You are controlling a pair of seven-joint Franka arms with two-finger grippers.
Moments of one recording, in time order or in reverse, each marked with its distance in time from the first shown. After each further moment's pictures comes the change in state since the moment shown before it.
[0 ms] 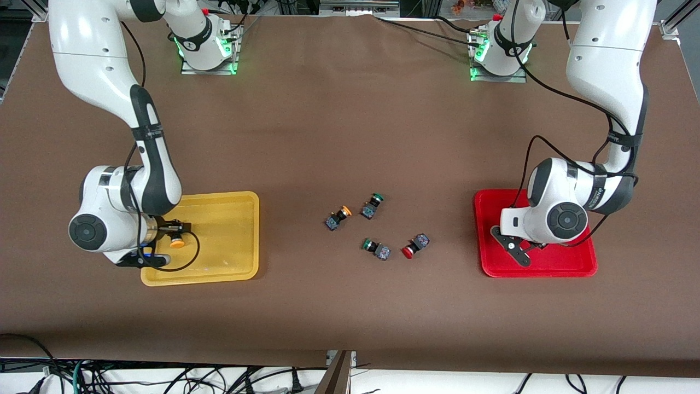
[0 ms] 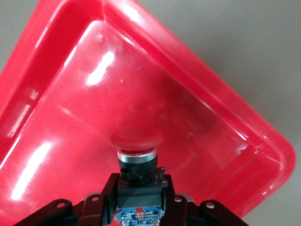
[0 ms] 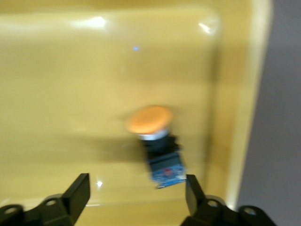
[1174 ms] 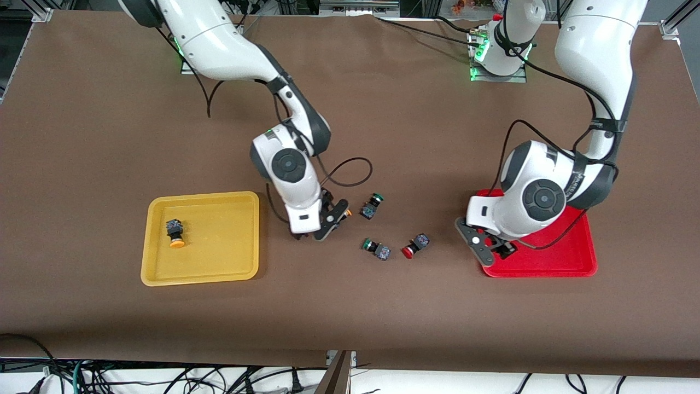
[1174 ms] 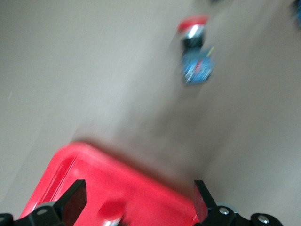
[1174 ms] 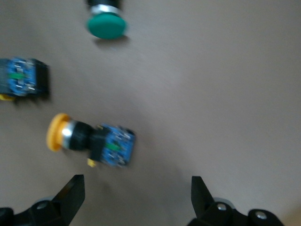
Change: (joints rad) left arm -0.029 -0.033 -0.190 0.134 -0.088 0.001 0.001; right arm 0.404 0.097 0.180 0.071 -0.120 0.389 -0.302
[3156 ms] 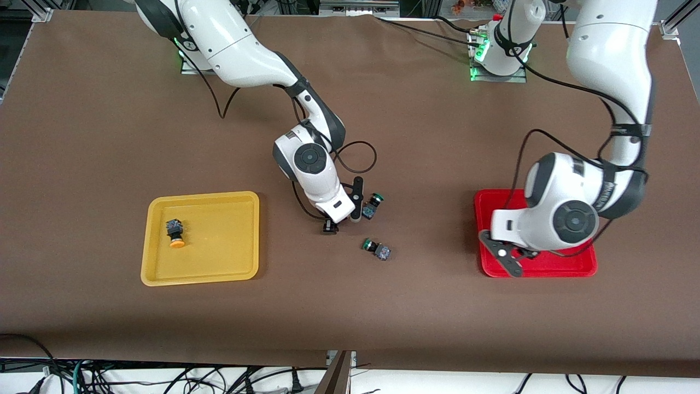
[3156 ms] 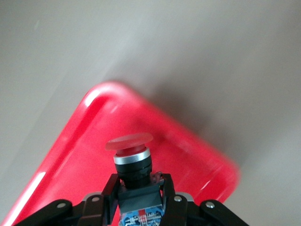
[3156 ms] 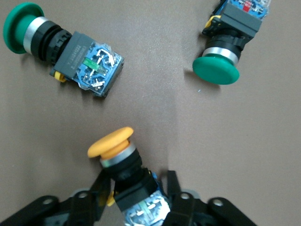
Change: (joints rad) left arm 0.071 0.033 0.100 0.091 0.082 -0.175 0.071; right arm 0.025 0.073 0.016 0.007 0.000 0.129 -0.464
